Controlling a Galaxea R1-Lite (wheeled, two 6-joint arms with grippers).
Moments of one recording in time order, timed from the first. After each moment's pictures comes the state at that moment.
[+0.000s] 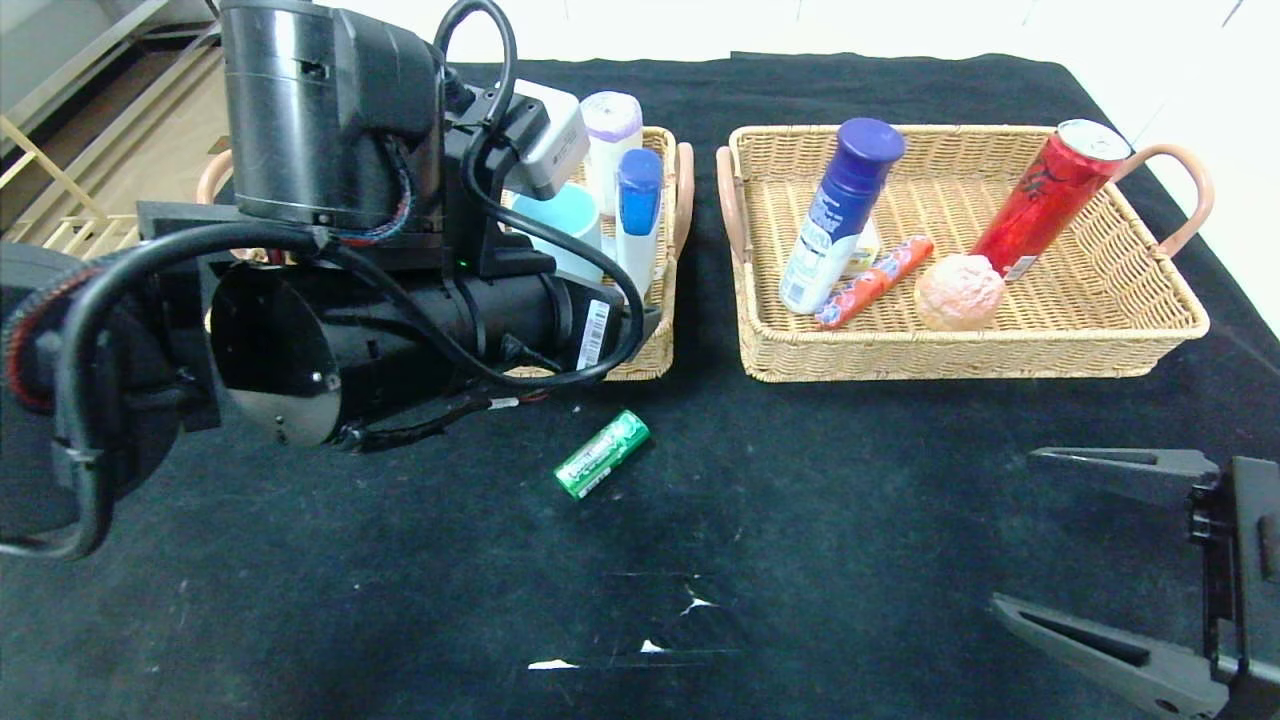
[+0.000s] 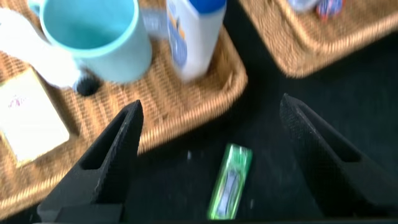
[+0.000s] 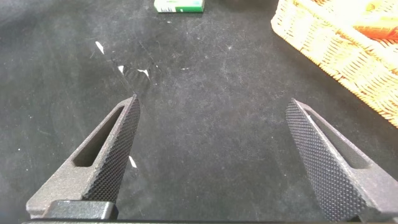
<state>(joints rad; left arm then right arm) -0.71 1.62 -1.30 -0.08 0.36 0.12 0.37 1.14 -0.52 -0.42 0.51 -0.32</state>
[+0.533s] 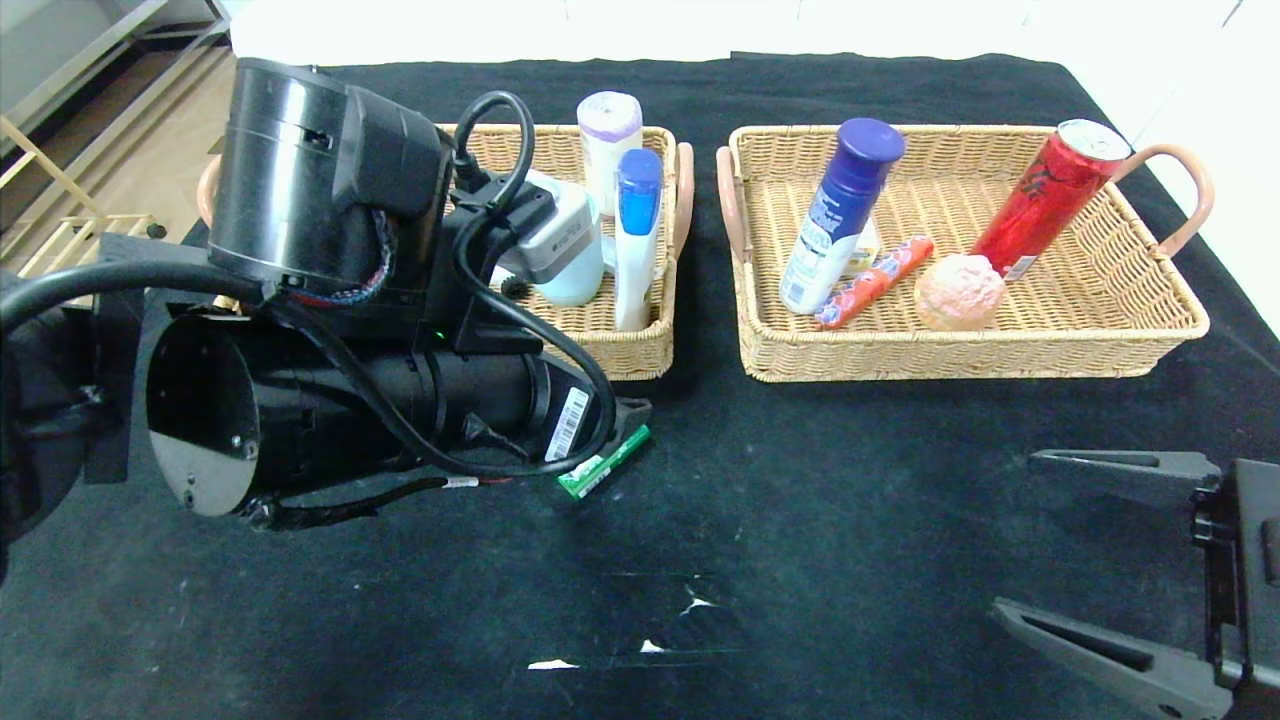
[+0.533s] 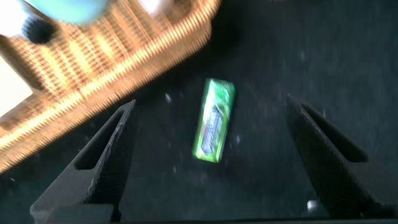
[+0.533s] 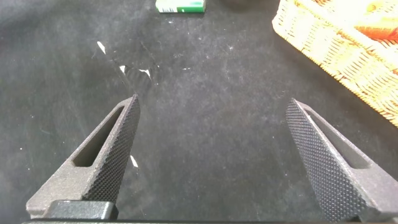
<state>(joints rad) -0.73 1.58 -1.26 0.13 0.31 0.10 0.37 1.14 -0.51 -0.42 0.52 -0.32</state>
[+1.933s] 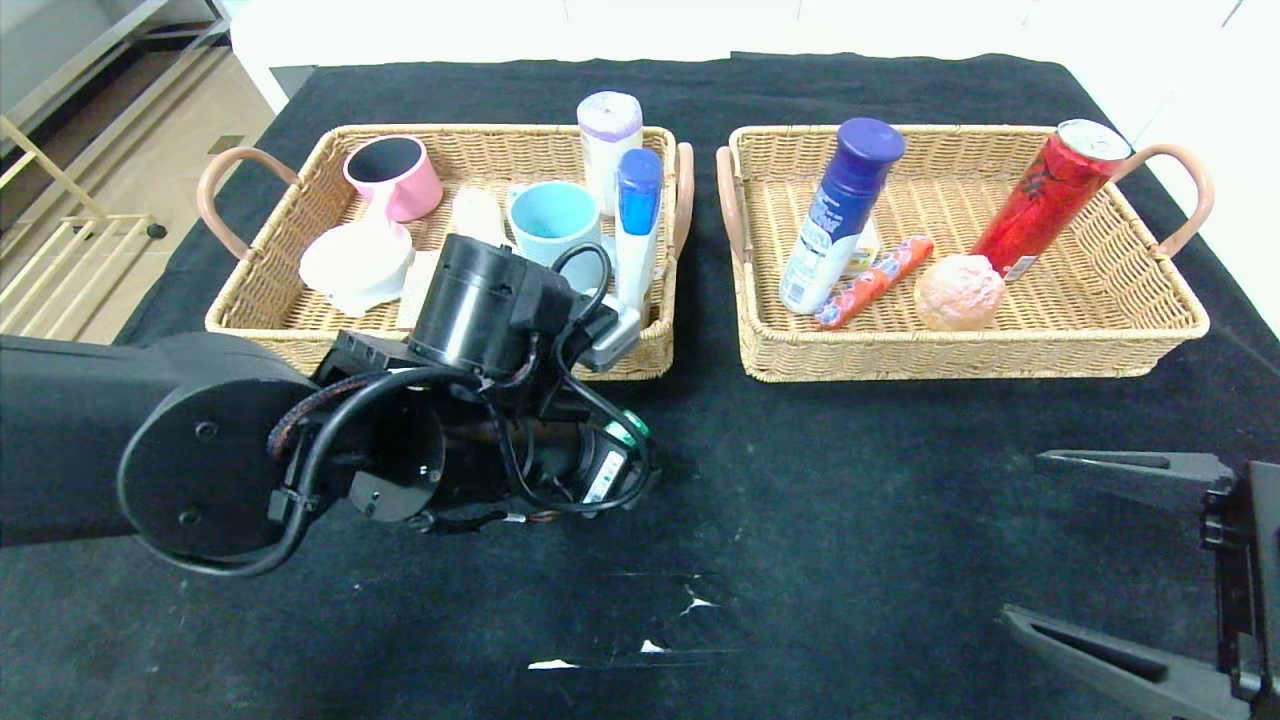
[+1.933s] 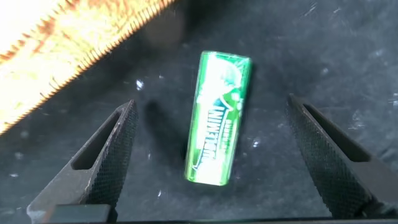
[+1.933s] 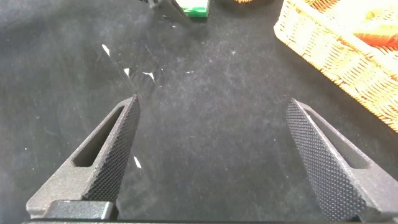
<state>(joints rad) -0.65 1.76 -1.22 0.06 0.24 0.14 0.38 1.12 -0.51 -0.42 0.51 -0.32</state>
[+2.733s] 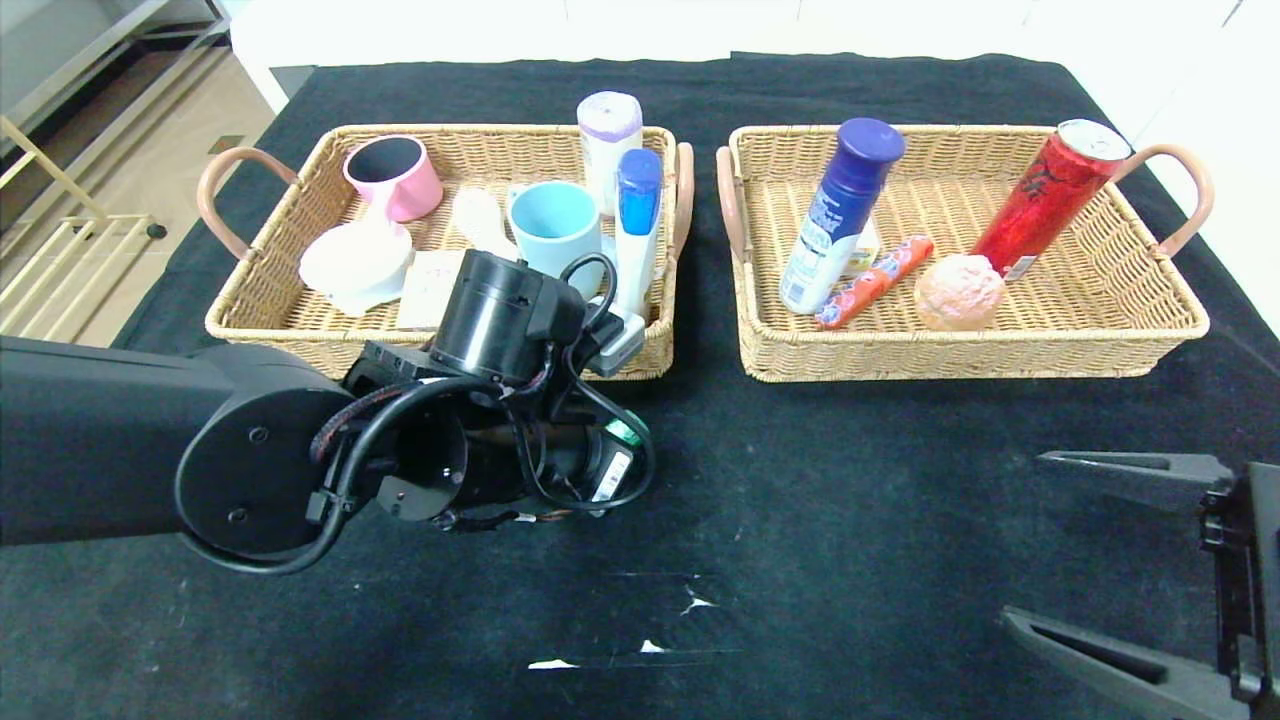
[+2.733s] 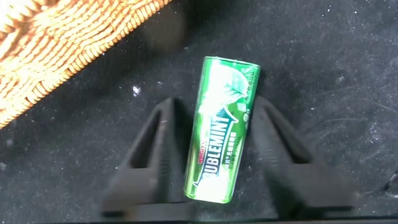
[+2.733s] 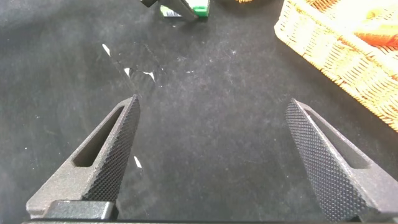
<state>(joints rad) -0.65 1.79 -1.22 0.03 0.24 0.14 0.38 1.12 -0.51 -0.42 0.51 -0.32</state>
